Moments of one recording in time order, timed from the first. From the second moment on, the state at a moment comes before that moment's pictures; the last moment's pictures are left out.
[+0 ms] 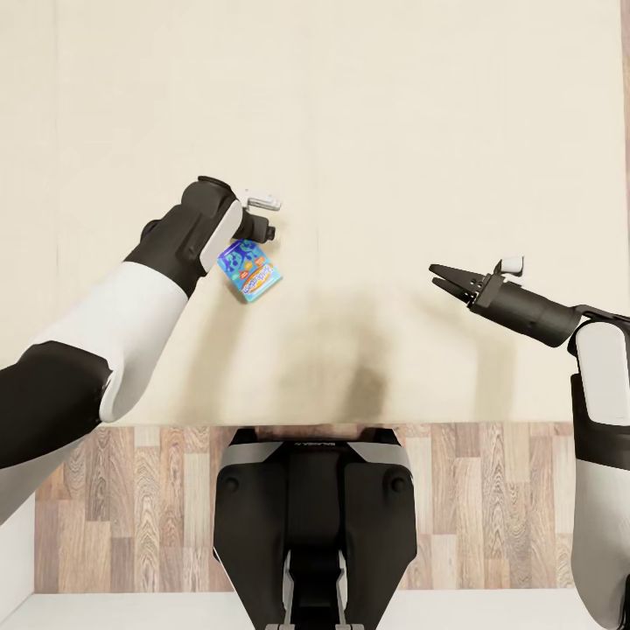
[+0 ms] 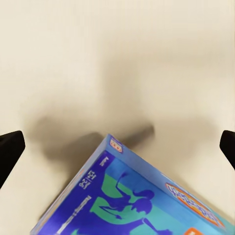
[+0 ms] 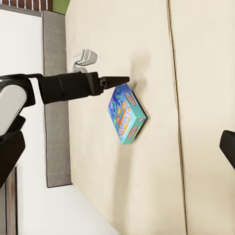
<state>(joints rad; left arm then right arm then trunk) -1.64 -0.08 -0.36 -0.64 0.21 0.89 0.14 -0.89 -0.26 -0.19 -1.54 -0.86 1.04 0.62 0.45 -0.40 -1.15</state>
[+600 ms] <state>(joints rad) -1.64 -0.08 -0.36 -0.64 0.21 0.90 0.14 -0.89 -0.25 -0.19 -1.54 -0.86 1.04 0.62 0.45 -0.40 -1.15</state>
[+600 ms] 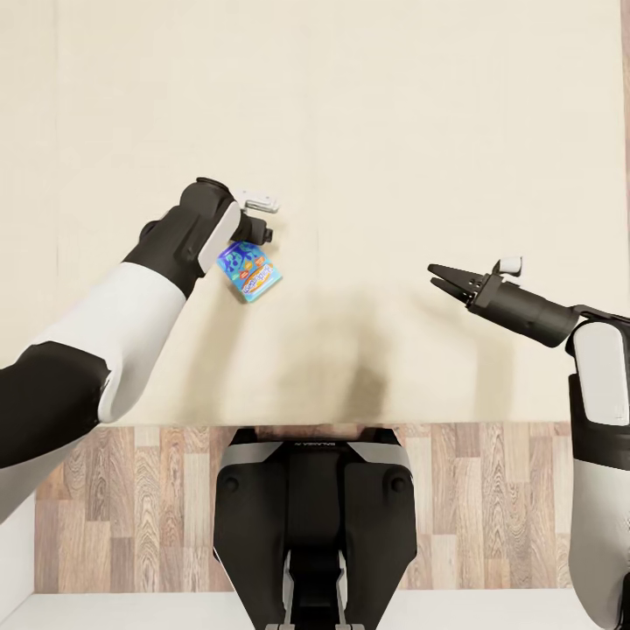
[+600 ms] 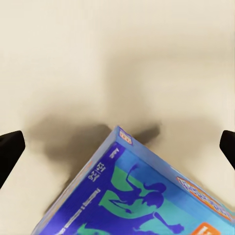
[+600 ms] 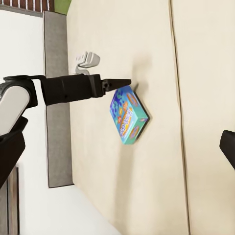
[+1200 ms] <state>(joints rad) -1.64 -0.06 -0.37 -0.61 0.21 0.90 0.14 -0.89 -0.25 -0.19 -1.54 -0.86 1.04 0.62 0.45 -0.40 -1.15</state>
